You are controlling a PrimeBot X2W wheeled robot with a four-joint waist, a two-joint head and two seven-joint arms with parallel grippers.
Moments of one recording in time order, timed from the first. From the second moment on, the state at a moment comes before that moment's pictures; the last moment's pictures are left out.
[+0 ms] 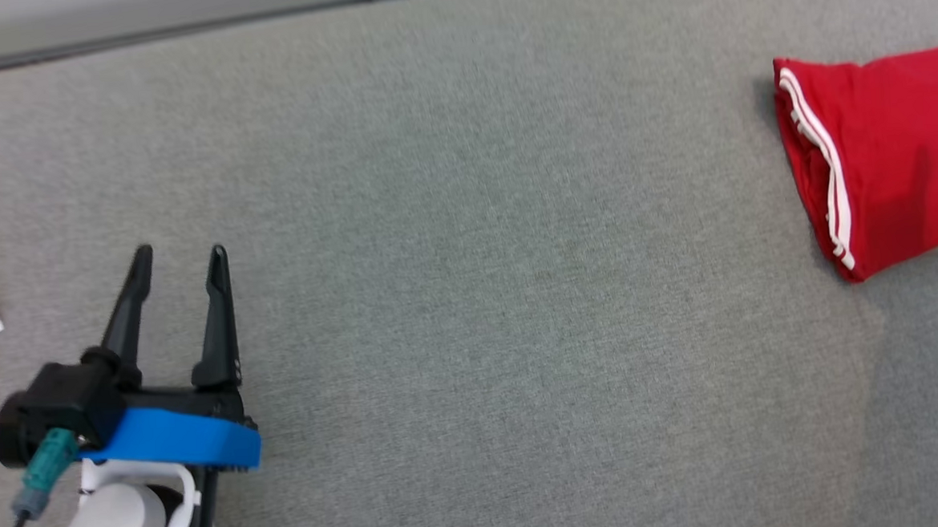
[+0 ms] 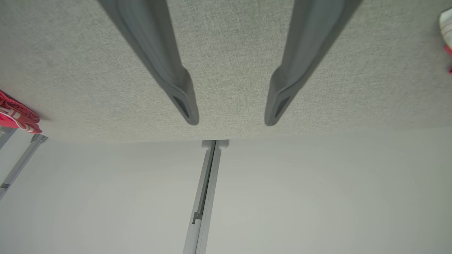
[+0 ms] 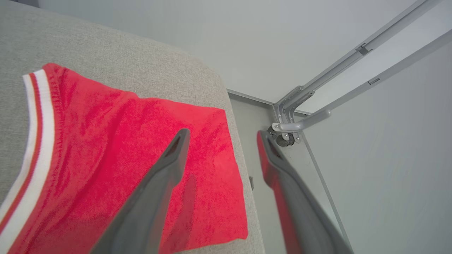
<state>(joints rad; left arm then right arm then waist) -0.24 0.44 -0.36 0.03 -0.54 0.13 -0.22 -0.83 -0.51 -0.04 0.88 -0.08 0.13 0.05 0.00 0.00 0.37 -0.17</state>
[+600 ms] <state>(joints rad) -0.05 0.39 -0.34 0.13 -0.56 0.14 -0.26 -0.31 -0.18 -0.09 0.31 0.09 0.13 -0.14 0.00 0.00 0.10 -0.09</state>
